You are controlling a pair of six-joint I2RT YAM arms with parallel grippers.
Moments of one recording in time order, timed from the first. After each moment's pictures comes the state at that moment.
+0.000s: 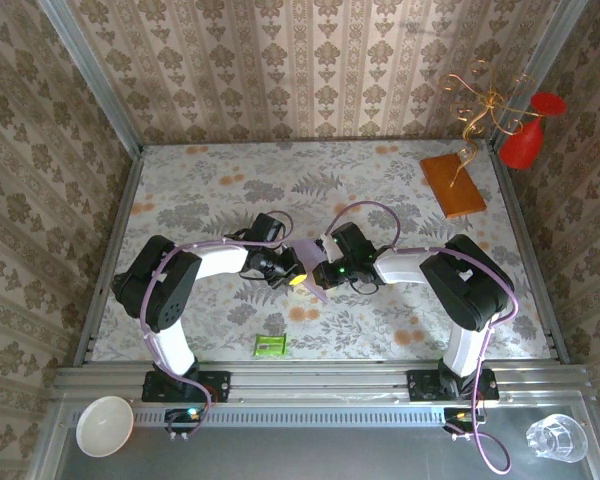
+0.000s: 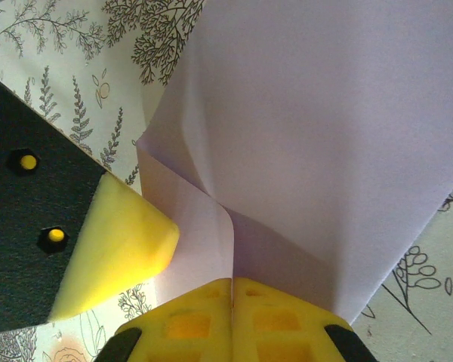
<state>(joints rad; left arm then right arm) -0.62 1.77 0.89 -0.19 0.56 -1.04 0.61 1.81 0.85 0.04 -0.38 0.35</state>
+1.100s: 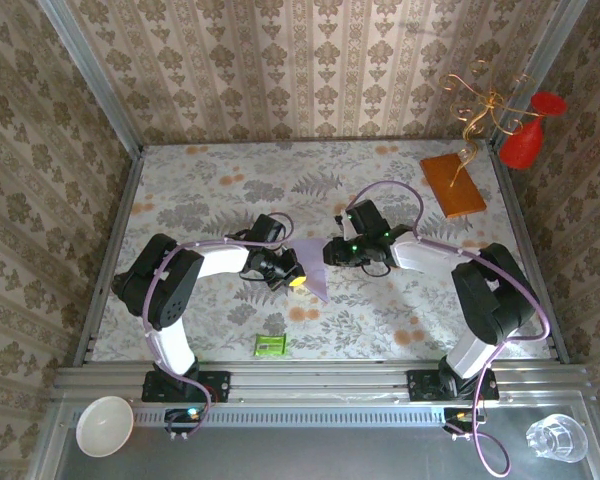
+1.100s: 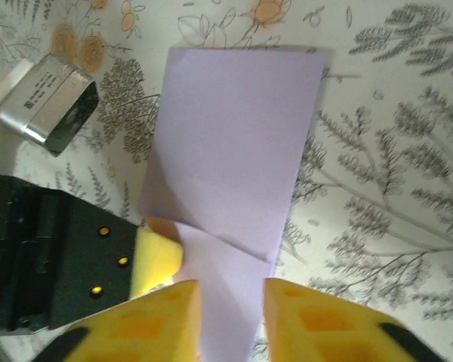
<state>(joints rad) -0.61 1.79 0.89 -0.21 0.56 -1.03 0.52 1.66 0.96 -0.25 -0.35 0.51</state>
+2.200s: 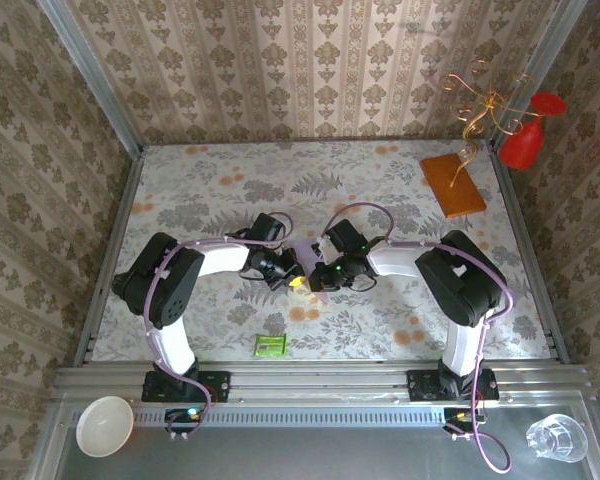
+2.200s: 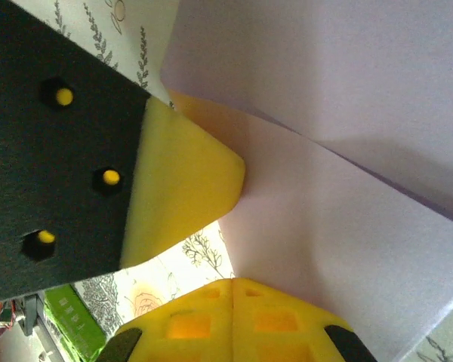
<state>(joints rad) -0.61 1.81 0.91 -0.23 0.57 -1.03 0.62 1.85 0.96 -0.20 -0.56 0.48</state>
